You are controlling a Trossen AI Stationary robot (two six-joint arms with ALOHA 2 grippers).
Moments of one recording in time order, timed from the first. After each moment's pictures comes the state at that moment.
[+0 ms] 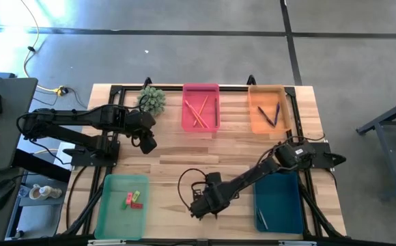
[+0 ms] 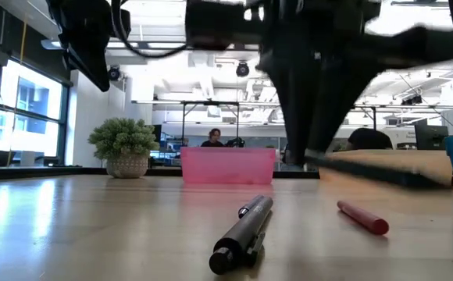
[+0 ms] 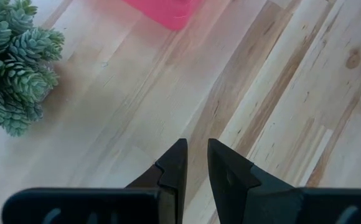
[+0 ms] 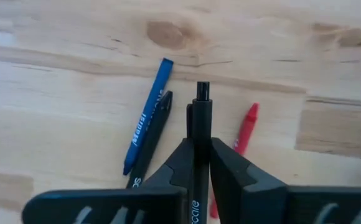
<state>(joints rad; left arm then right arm) 0.19 1.06 0.92 -0.99 -0.16 -0.47 0.49 2.32 1.99 -1.25 0.21 1.93</state>
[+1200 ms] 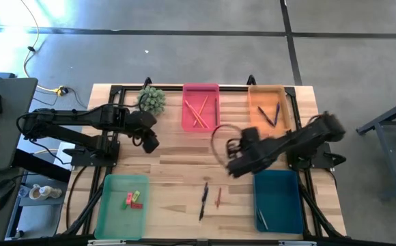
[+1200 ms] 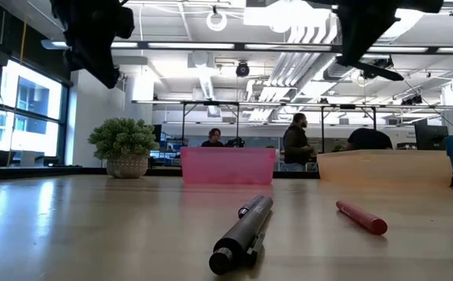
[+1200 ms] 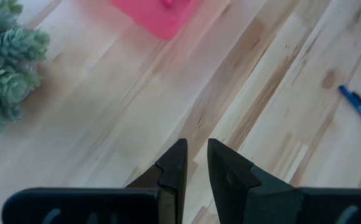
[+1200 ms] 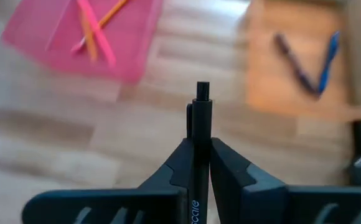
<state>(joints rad) 0.19 1.06 0.93 -0.94 -0.13 -0.54 0.37 1.68 1.52 -1.57 0.64 1.81</state>
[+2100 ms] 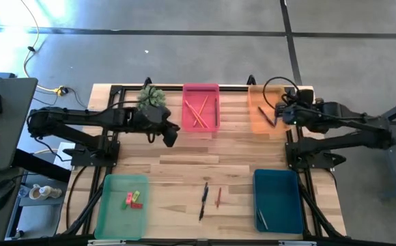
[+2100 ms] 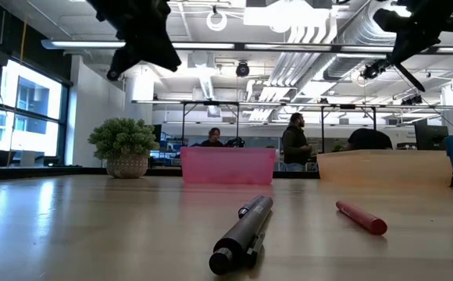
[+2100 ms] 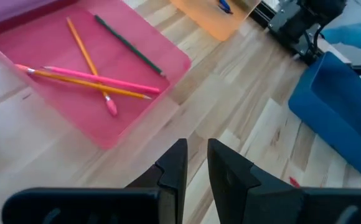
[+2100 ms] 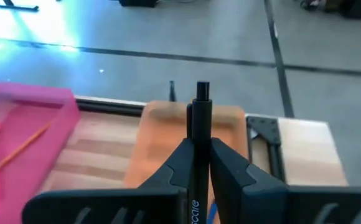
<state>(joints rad) 0.19 1.18 0.93 -0.44 -0.19 -0.62 -0.13 0.78 0.99 -1.33 0.94 1.07</state>
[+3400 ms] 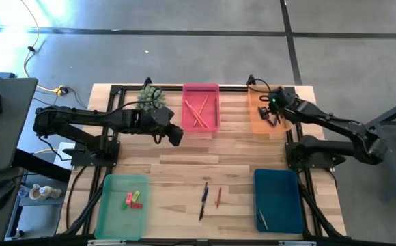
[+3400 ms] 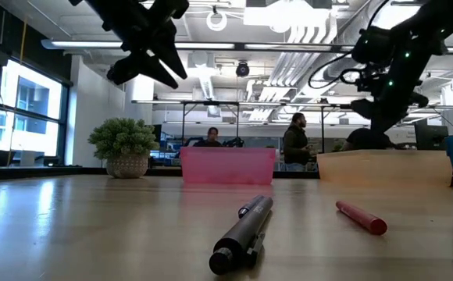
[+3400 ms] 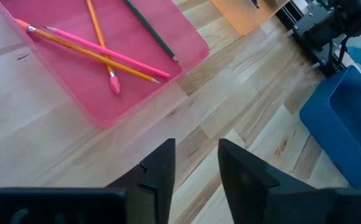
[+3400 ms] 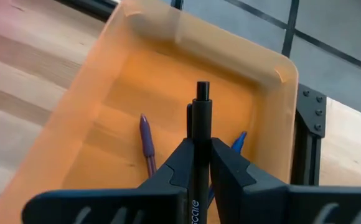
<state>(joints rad) 0.19 1.27 0.93 -0.43 -0.20 -0.79 -0.74 0.97 0.58 -0.57 0.46 0.25</state>
